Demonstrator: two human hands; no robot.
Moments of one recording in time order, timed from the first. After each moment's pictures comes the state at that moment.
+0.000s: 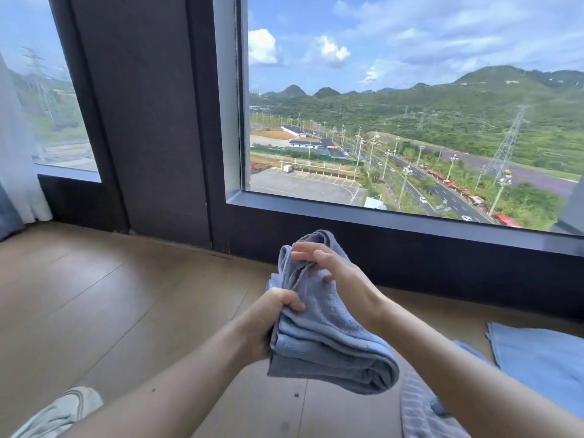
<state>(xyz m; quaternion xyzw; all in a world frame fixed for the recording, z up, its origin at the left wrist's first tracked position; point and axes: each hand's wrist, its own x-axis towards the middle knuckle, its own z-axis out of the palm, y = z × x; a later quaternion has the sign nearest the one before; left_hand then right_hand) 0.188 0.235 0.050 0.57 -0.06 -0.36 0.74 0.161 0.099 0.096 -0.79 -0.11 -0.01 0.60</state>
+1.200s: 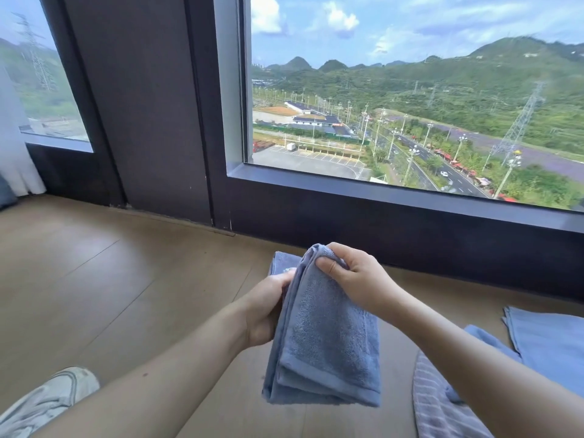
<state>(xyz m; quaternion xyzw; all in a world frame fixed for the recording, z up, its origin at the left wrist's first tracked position) 0.211 0.236 0.023 0.59 0.00 -0.35 0.73 0.192 0.080 0.047 -0.89 -0.08 -0.05 0.44</state>
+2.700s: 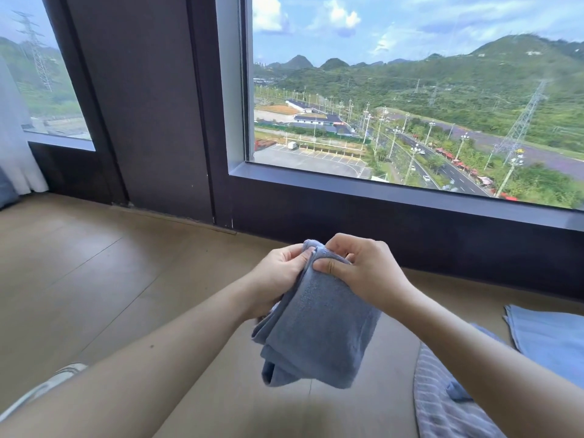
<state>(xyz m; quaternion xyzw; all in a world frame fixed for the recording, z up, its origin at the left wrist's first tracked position) 0.226 0.229 0.037 0.68 -0.13 -0.22 0.69 0.185 0.082 0.062 -0.91 -0.07 -0.14 0.39</state>
